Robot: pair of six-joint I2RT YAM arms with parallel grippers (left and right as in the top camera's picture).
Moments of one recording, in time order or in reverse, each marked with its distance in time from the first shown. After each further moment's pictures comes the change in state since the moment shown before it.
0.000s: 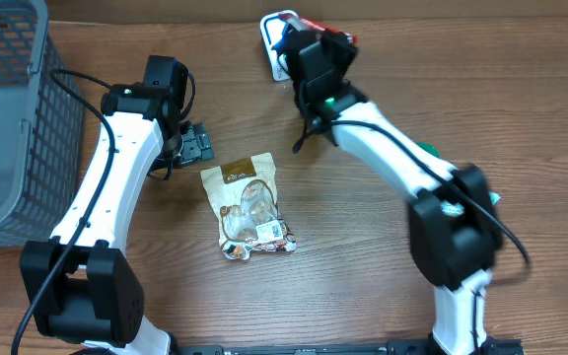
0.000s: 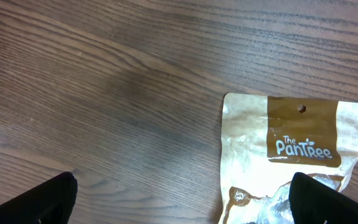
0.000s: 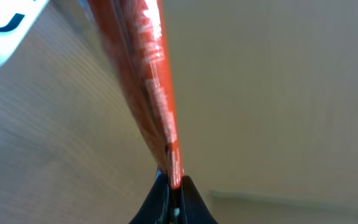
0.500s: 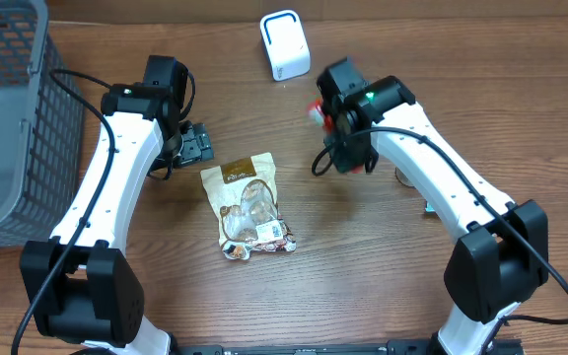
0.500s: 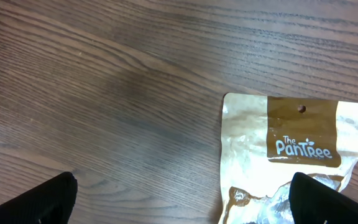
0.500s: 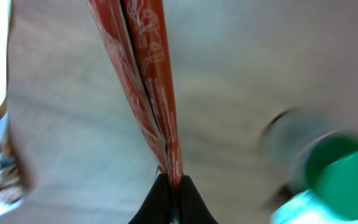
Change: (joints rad) left arm 0.000 0.000 0.000 0.000 0.000 0.000; right arm -0.052 -0.163 -0.080 -0.967 -0.738 0.872
